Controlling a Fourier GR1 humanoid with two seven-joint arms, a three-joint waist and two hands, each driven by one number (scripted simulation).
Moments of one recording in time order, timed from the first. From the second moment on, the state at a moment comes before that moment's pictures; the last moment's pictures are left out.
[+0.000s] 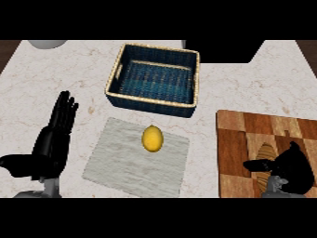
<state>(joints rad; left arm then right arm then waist) -0.01 0.19 -0.15 -1.64 0.15 0.26 -0.05 0.01 0.00 -0.05 -1.58 1.10 -0.14 1.18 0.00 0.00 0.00</state>
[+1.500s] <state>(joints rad) -0.12 0.13 -0.21 -1.65 0.12 0.15 0.01 -0.49 0.00 0.56 -1.31 1.10 -0.06 1.03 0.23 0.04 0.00</state>
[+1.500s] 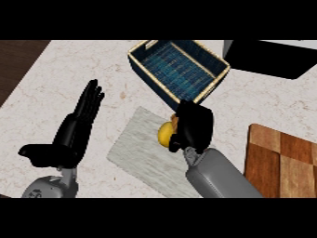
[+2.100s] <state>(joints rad) -0.16 0.11 -0.22 -1.60 0.10 0.17 0.02 -0.85 -0.01 0.72 -1.38 0.94 -0.28 1.08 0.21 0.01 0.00</state>
